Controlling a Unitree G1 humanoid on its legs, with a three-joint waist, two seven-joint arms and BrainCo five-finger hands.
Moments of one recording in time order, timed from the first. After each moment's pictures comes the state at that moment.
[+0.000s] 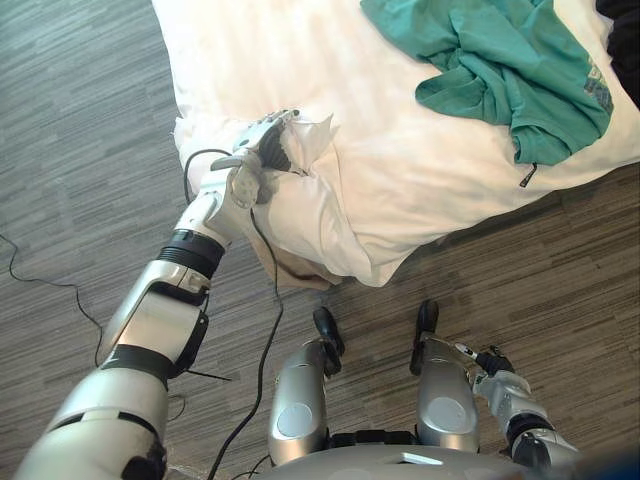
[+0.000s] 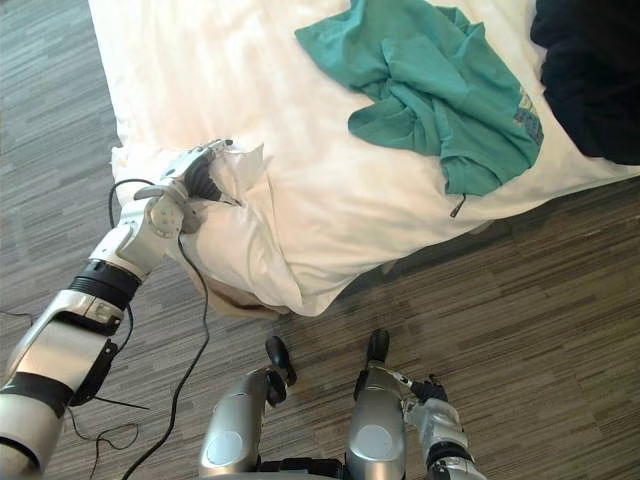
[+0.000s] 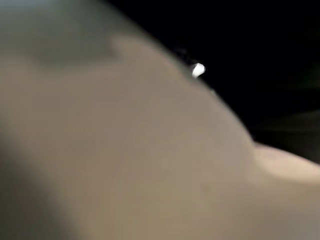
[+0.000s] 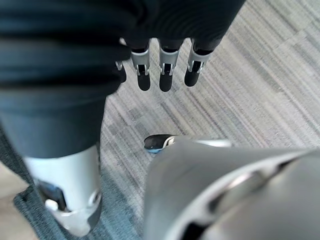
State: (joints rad) left arm -0.95 0.52 -0.38 0.69 0.51 0.02 -0.04; right arm -0.21 -0.15 -0.41 1.11 0.02 0.03 -0.07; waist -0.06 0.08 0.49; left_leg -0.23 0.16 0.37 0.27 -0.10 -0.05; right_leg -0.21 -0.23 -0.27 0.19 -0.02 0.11
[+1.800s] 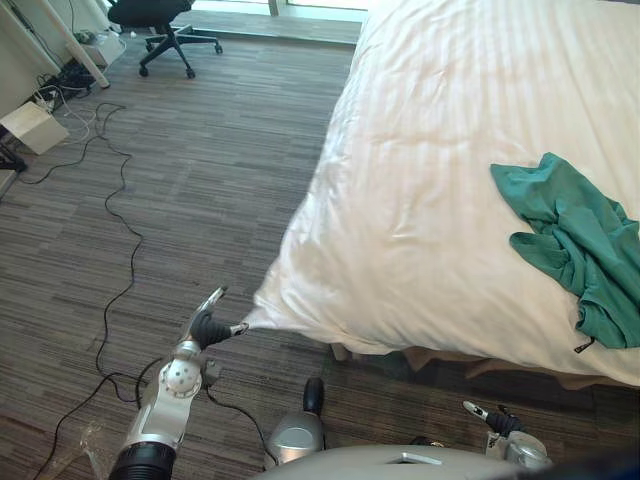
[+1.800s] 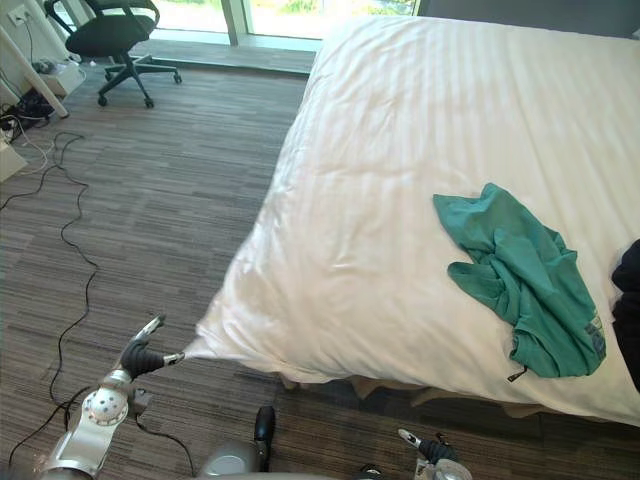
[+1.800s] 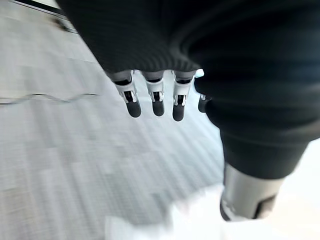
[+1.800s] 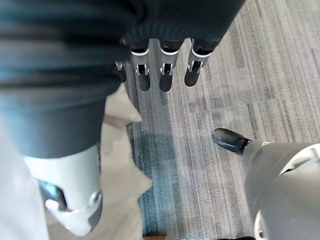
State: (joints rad) left arm 0.12 0.37 0.15 0.47 0.36 -0.05 0.05; right arm 0.04 -0.12 -0.42 1.05 -0.02 0.04 -0.01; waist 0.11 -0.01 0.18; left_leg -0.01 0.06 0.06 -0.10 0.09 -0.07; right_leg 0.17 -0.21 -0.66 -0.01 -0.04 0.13
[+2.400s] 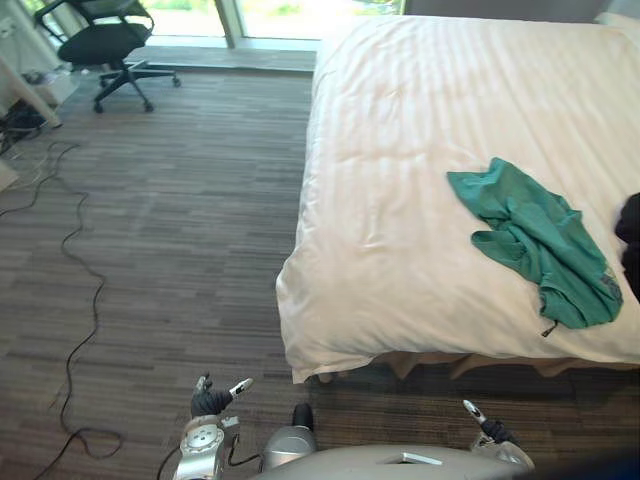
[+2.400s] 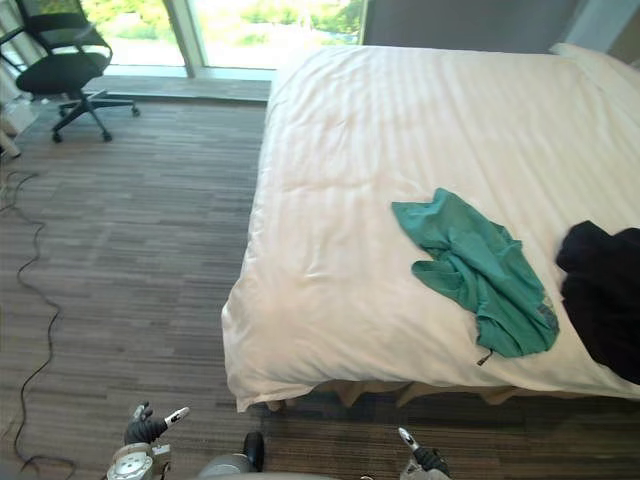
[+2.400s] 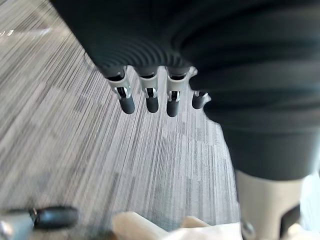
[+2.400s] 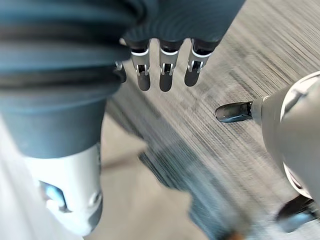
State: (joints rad) left arm 0.12 0.08 0.39 0.84 0.03 -0.05 0.18; right arm 0.08 -0.02 -0.60 1.05 0.29 0.00 -0.09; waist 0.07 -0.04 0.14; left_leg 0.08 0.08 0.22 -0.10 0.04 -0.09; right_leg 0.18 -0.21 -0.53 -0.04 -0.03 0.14
